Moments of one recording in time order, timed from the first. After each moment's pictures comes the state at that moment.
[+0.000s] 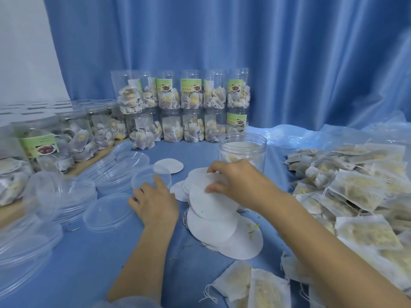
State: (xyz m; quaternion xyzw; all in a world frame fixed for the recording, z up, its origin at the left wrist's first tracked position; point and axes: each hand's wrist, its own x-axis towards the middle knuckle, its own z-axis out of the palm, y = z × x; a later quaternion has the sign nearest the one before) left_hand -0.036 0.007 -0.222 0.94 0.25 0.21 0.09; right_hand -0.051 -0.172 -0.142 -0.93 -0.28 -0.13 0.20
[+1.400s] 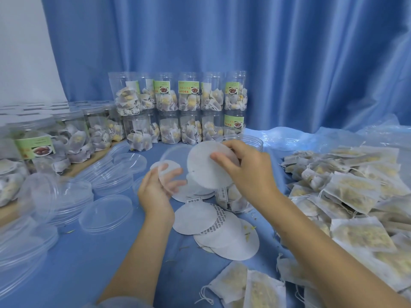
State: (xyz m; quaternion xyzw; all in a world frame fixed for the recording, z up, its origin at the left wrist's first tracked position) left_hand -0.048 -0.013 -0.186 0.46 0.12 0.29 0.83; right_hand -0.051 -0.175 -0.139 -0.82 -0.22 -0.30 0.44
